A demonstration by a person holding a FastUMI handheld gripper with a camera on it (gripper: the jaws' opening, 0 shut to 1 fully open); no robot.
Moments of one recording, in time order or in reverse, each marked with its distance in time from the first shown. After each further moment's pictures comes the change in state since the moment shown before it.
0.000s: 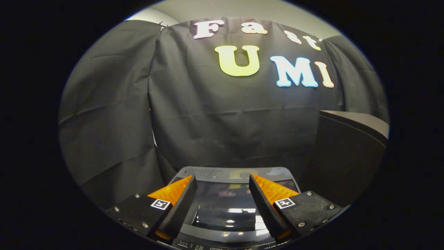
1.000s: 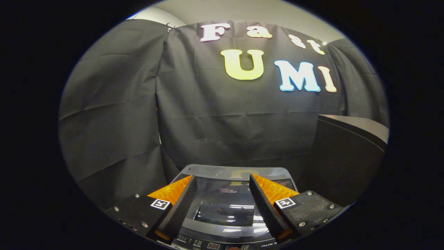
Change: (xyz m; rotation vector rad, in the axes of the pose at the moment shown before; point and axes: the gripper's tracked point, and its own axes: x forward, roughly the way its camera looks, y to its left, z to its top) arm -0.034 0.005 0.022 0.005 -0.042 0.037
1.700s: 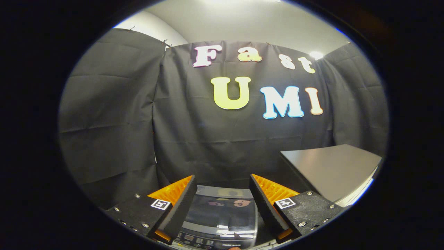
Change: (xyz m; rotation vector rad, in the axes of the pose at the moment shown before) arm -0.112 -0.088 0.093 -0.070 -0.159 -0.045
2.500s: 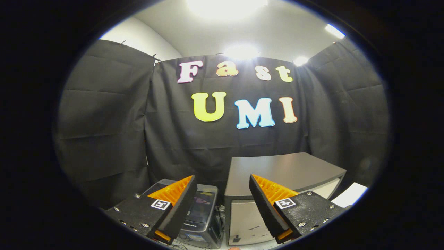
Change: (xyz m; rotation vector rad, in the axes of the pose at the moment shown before) arm -0.157 -0.157 0.031 0.040 -0.067 -0.076
